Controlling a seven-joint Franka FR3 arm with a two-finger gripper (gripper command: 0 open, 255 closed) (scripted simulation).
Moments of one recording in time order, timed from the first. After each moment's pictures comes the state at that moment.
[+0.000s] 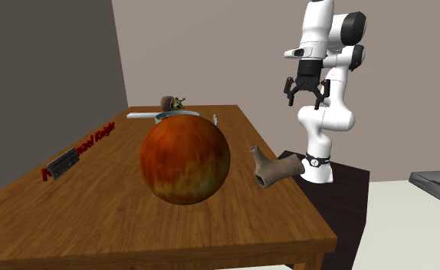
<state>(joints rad) 0.02 -0.75 -0.06 -2.32 -0.05 1.64 0.08</state>
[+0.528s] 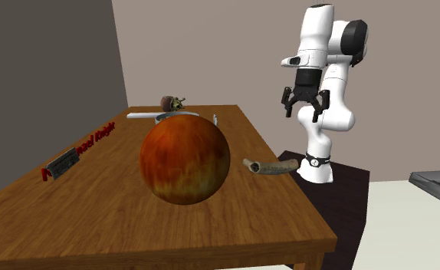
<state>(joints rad) 0.01 -0.58 -0.03 -2.29 -0.02 1.83 0.20</state>
